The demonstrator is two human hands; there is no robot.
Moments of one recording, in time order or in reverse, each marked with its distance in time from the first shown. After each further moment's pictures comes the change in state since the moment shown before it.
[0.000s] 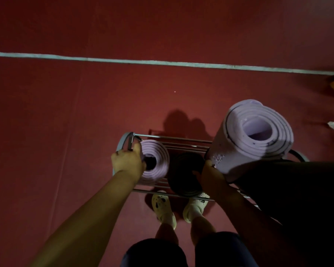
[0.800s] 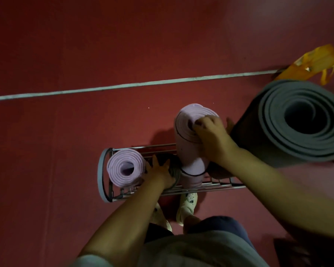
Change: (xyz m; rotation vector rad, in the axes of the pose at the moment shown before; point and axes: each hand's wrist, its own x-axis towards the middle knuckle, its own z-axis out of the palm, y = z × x) left_hand -0.066 0.122 -0.023 -0.258 -0.365 0.340; right_hand -0.089 0.023 -0.184 -0.266 0.362 -0.201
